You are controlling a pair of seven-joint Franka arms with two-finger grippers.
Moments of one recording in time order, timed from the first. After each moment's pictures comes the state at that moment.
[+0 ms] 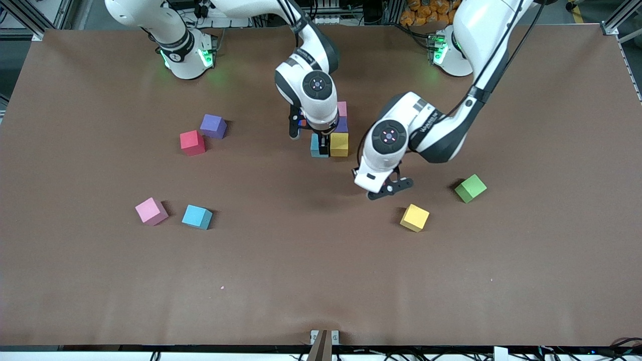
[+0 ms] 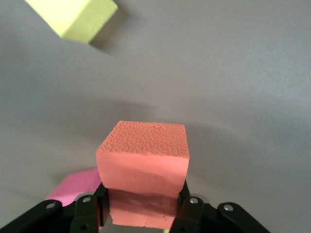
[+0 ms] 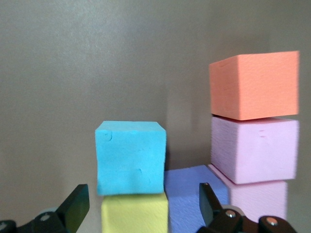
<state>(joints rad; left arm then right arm) -0.32 0.54 -0.38 -1.69 0.13 2.05 -1.09 1.10 0.54 -0.20 -1.77 0.30 2.22 2.32</state>
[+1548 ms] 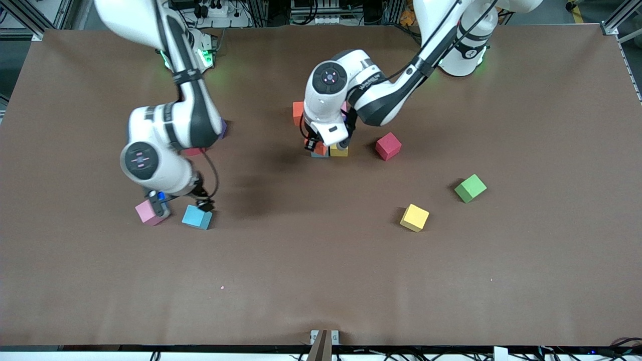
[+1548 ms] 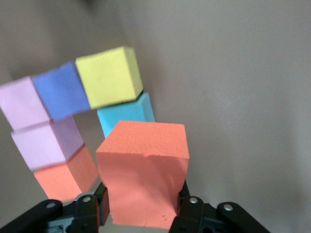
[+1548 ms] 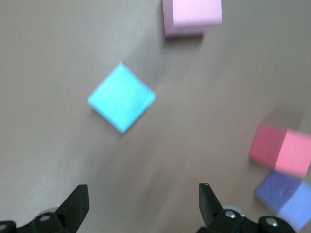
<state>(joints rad) -0.53 0.55 -0.45 -1.67 0.05 2.25 -2.31 0.78 0.46 -0.61 -1.79 0.29 1.99 1.04</state>
